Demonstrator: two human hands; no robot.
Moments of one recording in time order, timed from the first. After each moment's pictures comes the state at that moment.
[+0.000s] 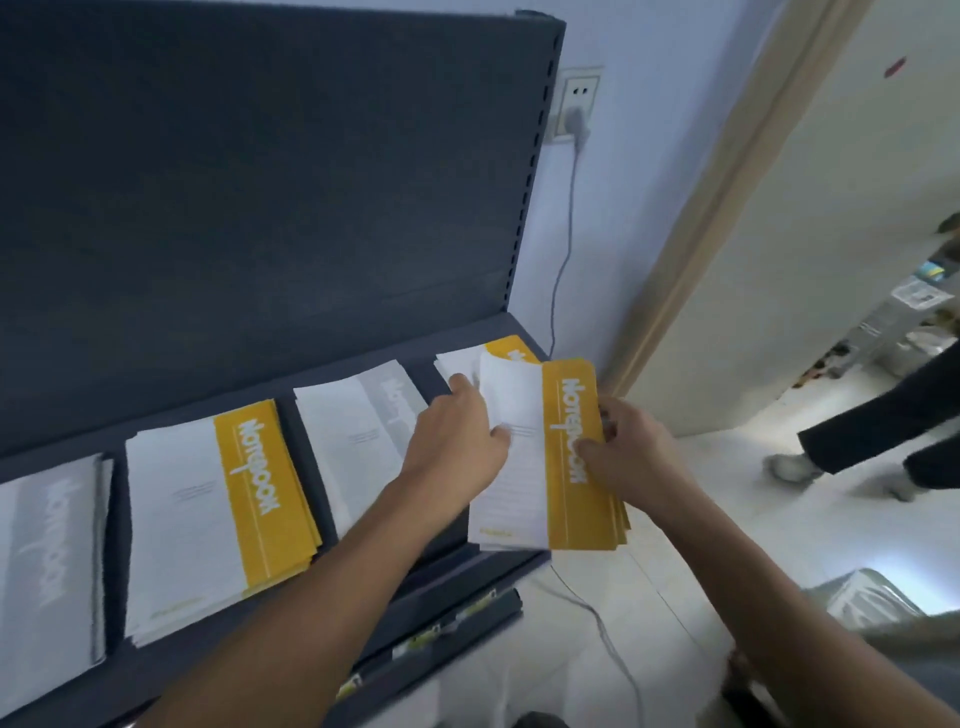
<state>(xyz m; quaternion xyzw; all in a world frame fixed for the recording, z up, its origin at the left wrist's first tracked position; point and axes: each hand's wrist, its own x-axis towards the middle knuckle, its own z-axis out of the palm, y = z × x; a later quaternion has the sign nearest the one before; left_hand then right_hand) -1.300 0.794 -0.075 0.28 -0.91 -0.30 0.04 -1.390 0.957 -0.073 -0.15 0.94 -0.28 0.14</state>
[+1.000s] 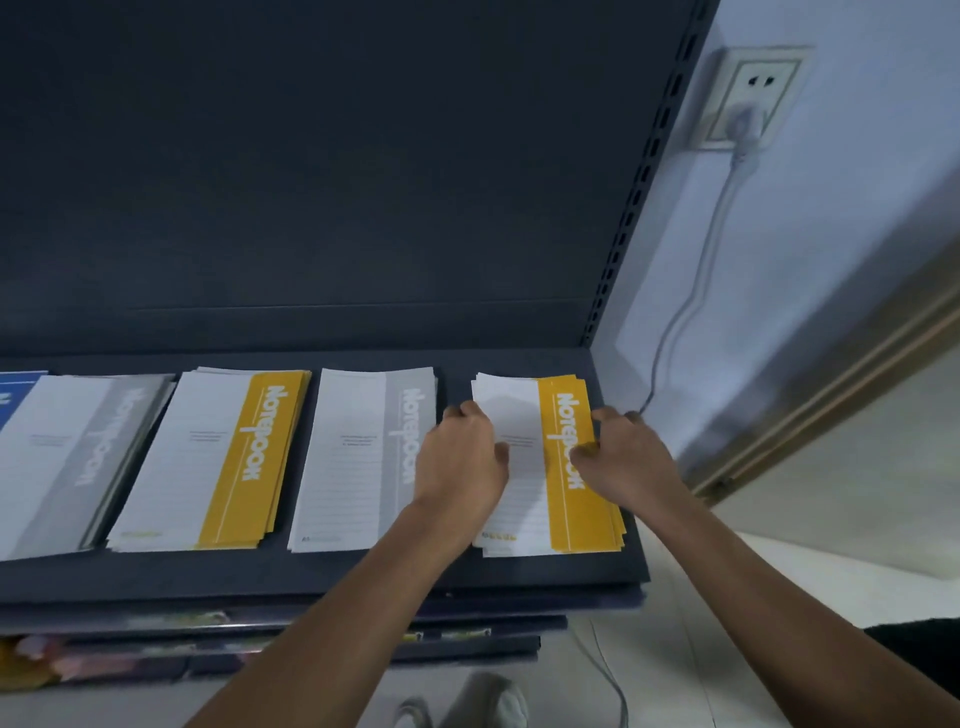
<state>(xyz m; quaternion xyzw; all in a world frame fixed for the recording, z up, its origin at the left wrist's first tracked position) -1.390 0.802 -0.130 0.49 -0.85 -0.19 0.10 -1.544 0.889 -0.130 -0.38 0.90 -0.11 0.20</state>
